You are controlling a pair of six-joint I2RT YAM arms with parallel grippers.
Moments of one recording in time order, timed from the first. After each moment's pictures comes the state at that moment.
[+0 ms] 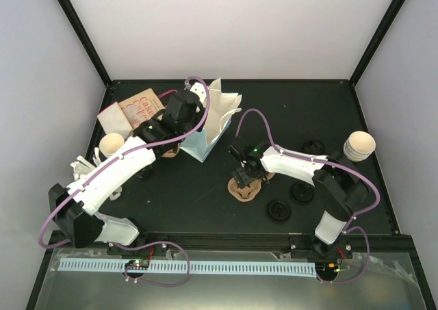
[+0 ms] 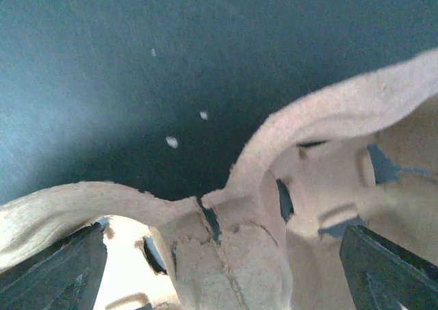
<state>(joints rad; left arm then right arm) -0.68 1.36 1.33 -0.50 -0.44 -0.03 0.82 1.71 1.08 -0.78 0.20 0.25</state>
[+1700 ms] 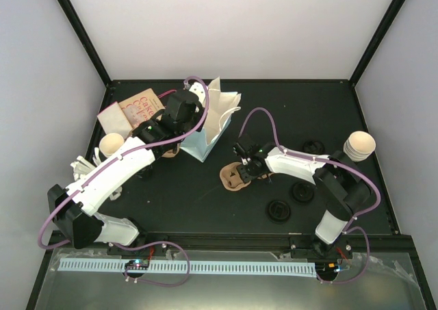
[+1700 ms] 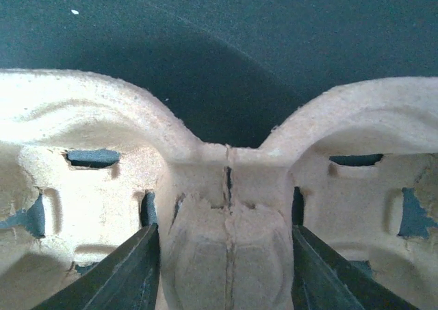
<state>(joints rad) -0.68 1.35 1.33 -0.50 -0.44 -0.03 0.77 1.70 1.01 -0.60 0.10 0.26</state>
